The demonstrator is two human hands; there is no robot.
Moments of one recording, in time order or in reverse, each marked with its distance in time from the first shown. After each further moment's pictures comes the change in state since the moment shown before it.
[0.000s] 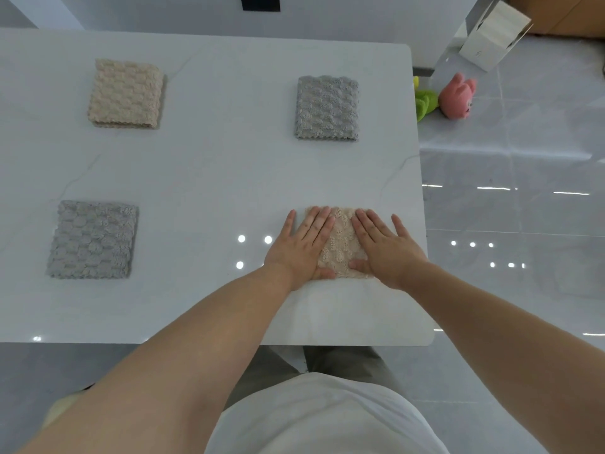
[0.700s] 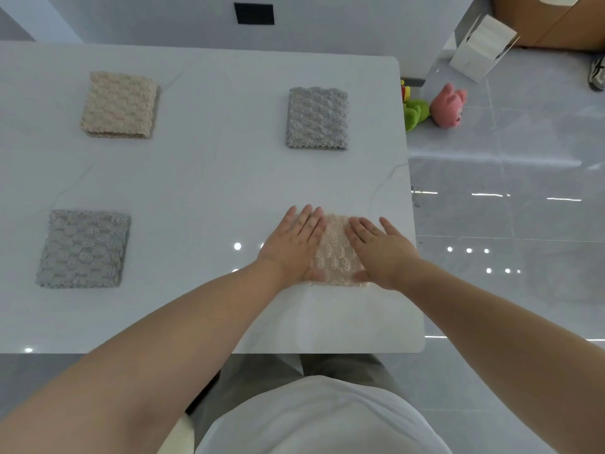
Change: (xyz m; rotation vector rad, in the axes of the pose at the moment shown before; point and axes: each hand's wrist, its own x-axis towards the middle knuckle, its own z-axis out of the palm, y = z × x) left_hand 0.011 -0.007 -0.016 0.134 0.012 0.029; right_hand -0.005 0.005 -0.027 -0.110 -0.041 -0.062
